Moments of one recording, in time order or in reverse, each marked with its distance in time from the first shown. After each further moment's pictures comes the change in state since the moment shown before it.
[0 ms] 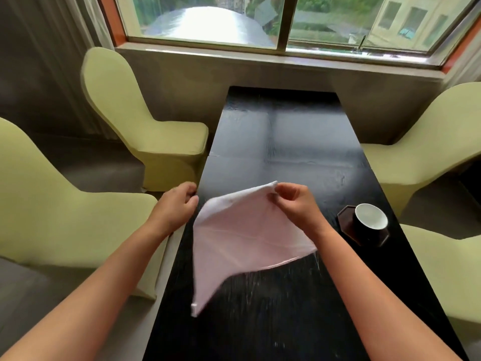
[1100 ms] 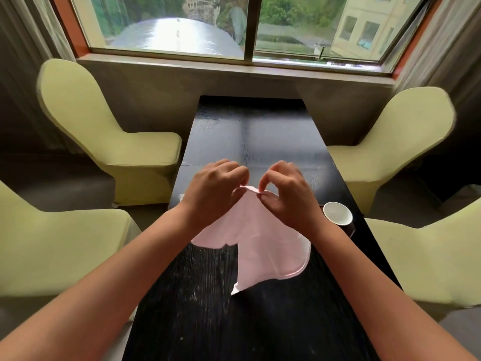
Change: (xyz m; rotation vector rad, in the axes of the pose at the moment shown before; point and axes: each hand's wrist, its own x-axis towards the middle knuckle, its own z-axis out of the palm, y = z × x) left_hand -0.007 0.130 0.022 0.190 0.194 0.916; right_hand -0.019 -0.049 -0.051 -0.763 0.127 -0.376
